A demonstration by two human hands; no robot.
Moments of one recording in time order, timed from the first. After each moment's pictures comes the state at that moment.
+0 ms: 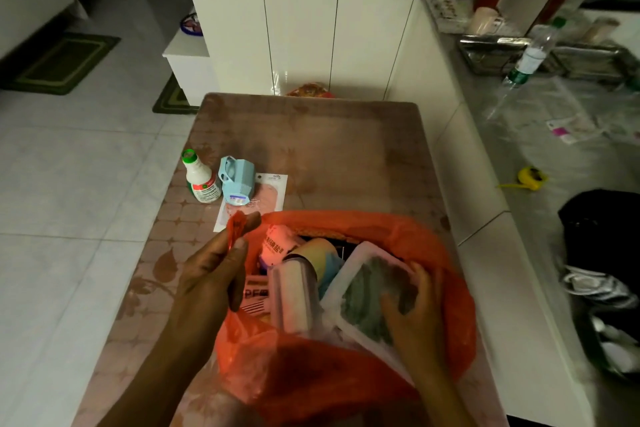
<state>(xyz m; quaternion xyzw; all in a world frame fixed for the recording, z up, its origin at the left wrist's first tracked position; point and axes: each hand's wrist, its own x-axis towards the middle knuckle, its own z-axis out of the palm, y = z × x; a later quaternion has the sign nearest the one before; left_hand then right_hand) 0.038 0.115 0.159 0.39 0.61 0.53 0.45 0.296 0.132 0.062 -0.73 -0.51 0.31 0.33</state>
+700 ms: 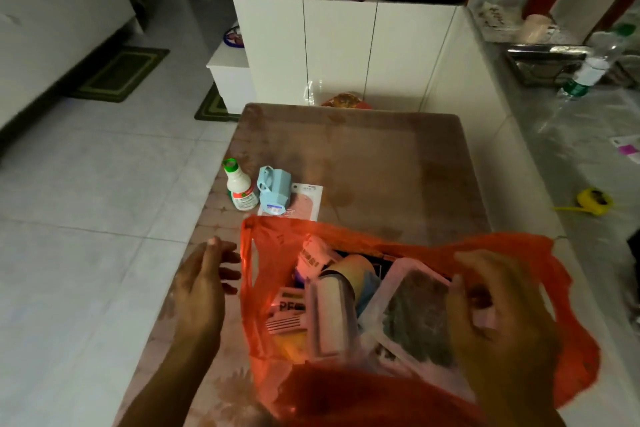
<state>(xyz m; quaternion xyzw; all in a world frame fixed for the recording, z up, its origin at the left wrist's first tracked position) -0.014 0.126 0.125 0.26 0.76 0.52 0.29 0.289 0.146 0.161 -0.56 -0.71 0.04 0.43</state>
